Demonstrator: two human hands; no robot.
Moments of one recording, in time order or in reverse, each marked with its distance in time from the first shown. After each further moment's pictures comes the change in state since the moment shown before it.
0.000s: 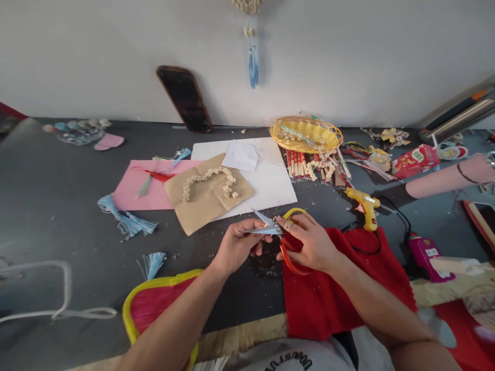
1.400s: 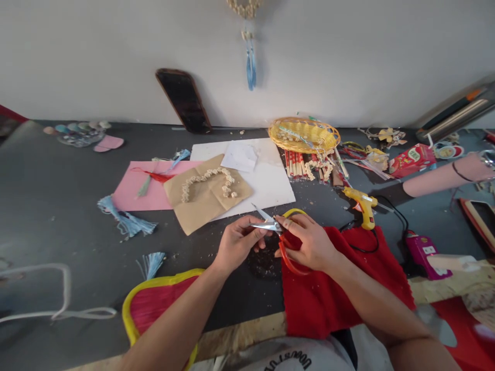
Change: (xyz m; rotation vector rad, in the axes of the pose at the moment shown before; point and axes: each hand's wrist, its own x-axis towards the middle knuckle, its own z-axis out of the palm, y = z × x) left_hand 0.002 -0.007 0.001 -0.084 0.008 0.072; right_hand -0.002 -0.003 0.001 0.036 0.030 0.071
